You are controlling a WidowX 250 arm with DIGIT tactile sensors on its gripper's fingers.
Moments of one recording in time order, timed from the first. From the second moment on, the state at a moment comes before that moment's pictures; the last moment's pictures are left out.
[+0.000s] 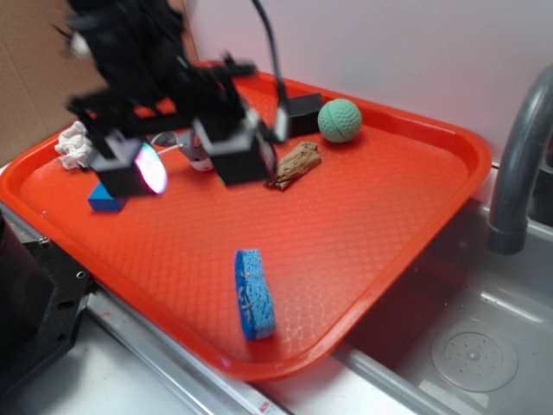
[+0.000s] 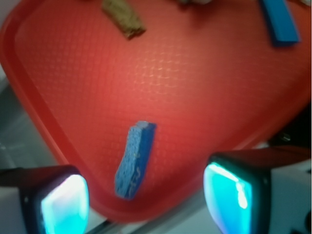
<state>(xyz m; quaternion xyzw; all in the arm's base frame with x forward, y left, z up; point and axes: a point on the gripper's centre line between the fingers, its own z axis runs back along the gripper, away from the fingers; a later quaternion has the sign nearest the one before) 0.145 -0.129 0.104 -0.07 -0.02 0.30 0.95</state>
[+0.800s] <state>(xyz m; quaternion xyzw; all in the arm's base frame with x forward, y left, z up) 0.145 -0.139 0.030 -0.03 0.02 0.27 0.96</state>
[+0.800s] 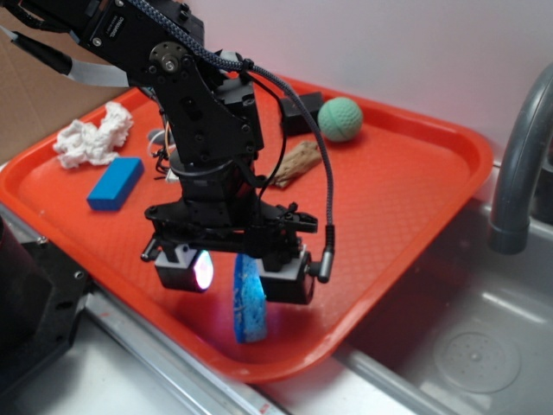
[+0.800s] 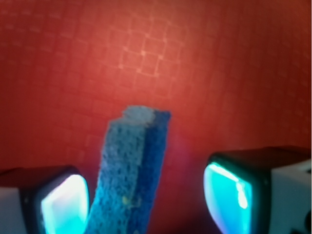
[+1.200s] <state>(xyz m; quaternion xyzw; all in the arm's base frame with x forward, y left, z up) 0.145 -0.139 0.029 -0.03 0.02 0.27 0.96</state>
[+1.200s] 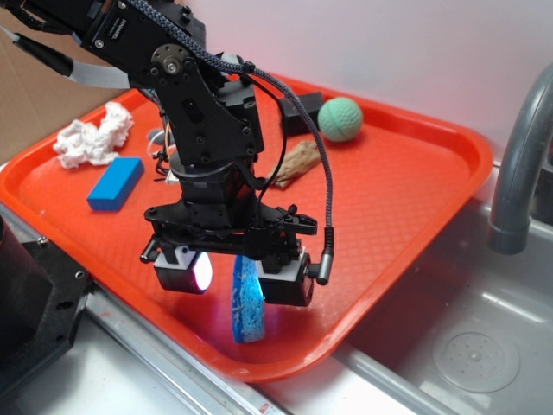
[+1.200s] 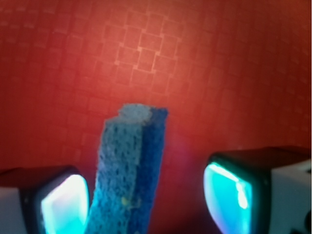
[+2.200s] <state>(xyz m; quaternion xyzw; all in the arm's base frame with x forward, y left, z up) 0.176 -0.119 0.126 -0.10 -0.05 0.04 0.99</state>
